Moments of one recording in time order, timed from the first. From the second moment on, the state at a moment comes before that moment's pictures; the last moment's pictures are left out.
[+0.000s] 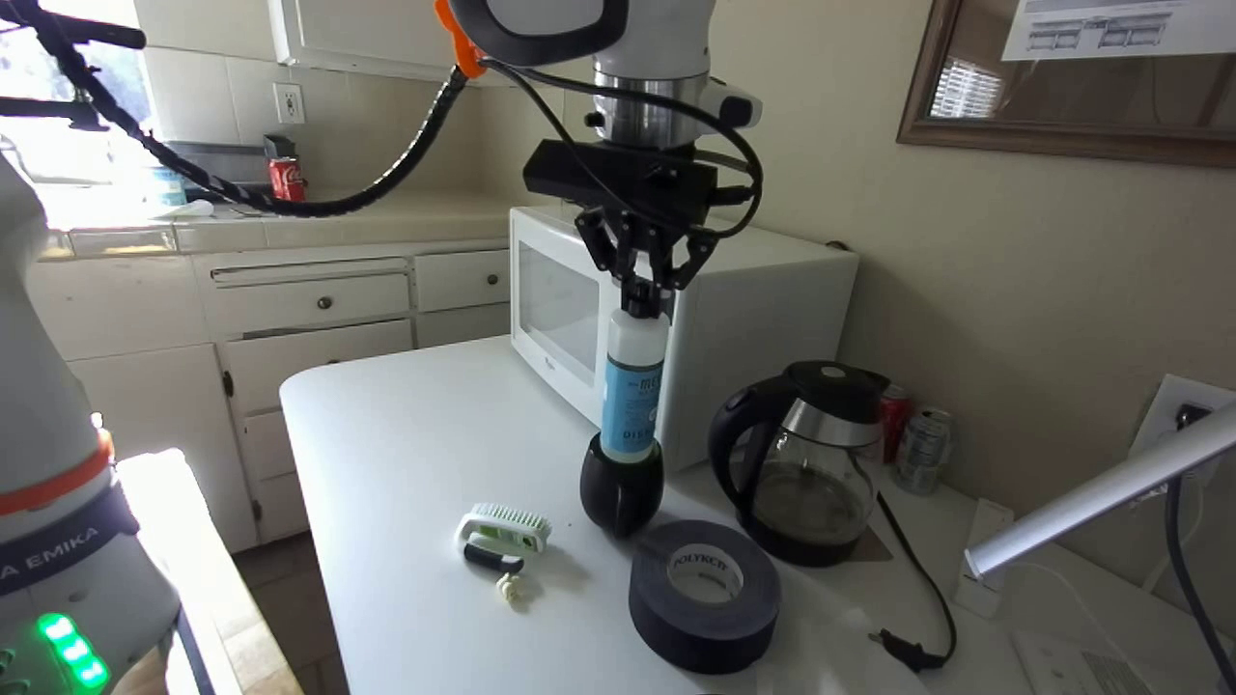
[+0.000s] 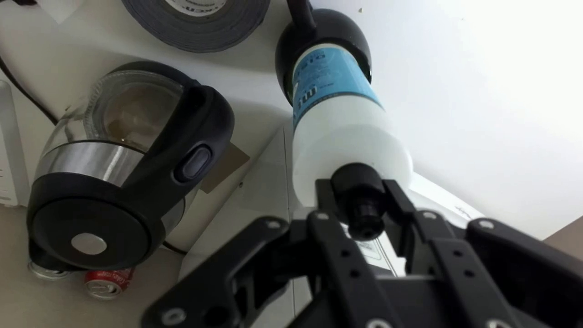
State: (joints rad) arm -0.17 -0.30 -0.34 -2.44 0.23 2.33 -1.03
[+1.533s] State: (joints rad) arm -0.15 -0.17 -0.31 -2.54 0.24 2.57 -1.02
